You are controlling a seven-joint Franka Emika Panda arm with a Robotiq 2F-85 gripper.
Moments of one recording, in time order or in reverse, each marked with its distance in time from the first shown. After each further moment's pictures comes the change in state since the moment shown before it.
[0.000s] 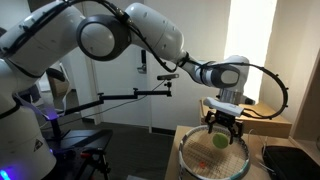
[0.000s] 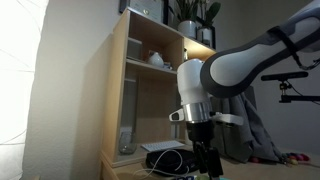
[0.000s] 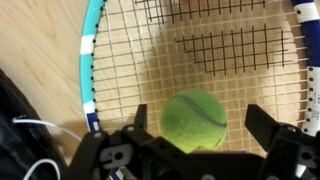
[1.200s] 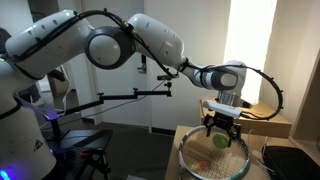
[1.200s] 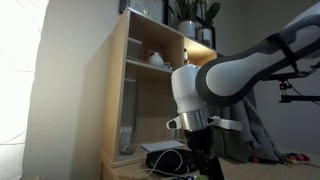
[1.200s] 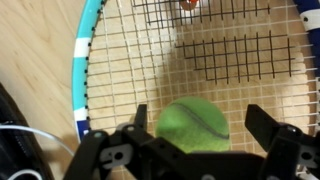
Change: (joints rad) arm 0.045 0.075 -0.033 0.100 -0.024 -0.082 -0.004
